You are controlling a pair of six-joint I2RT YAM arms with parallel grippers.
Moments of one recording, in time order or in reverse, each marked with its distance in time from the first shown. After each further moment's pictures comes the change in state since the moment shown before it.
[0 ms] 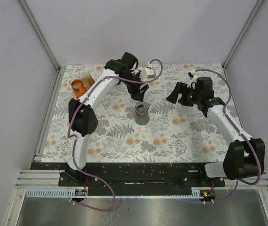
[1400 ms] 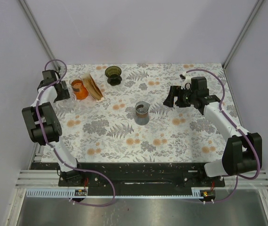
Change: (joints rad) left arm 0.834 -0.365 -0.816 0.680 -0.694 -0.672; right arm 0.055 0.067 0.043 -0.076 -0.019 -0.154
